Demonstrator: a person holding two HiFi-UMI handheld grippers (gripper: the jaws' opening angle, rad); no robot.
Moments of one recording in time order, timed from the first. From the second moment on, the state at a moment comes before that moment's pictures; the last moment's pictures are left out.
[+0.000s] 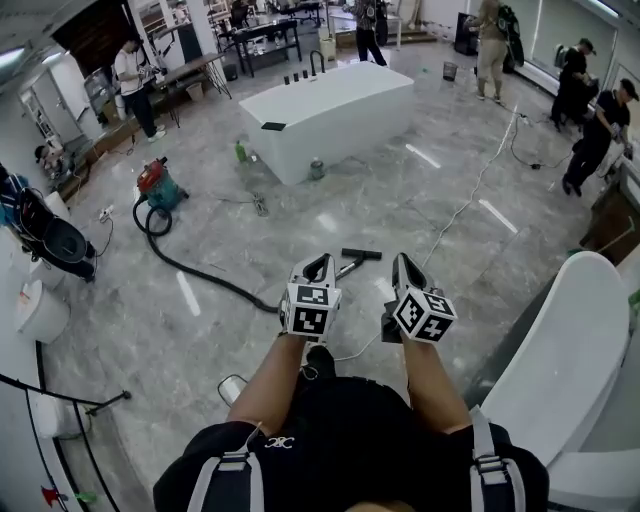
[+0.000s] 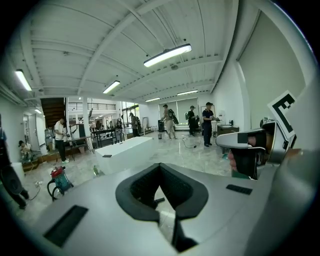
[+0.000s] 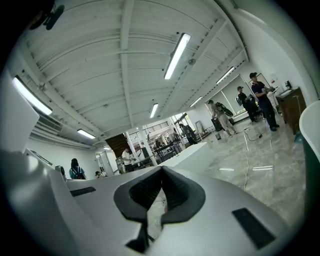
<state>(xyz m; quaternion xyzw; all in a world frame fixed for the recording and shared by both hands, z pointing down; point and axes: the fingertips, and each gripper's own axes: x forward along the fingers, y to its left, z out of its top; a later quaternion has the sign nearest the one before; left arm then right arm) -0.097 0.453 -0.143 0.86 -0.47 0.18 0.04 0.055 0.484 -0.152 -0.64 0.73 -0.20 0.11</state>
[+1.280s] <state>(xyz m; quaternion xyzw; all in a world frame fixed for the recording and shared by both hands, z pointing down) -0.109 0.074 -0.056 0.87 -0.41 0.22 0.13 0.039 0.120 -0.105 -0.67 0.71 -0.22 0.05</state>
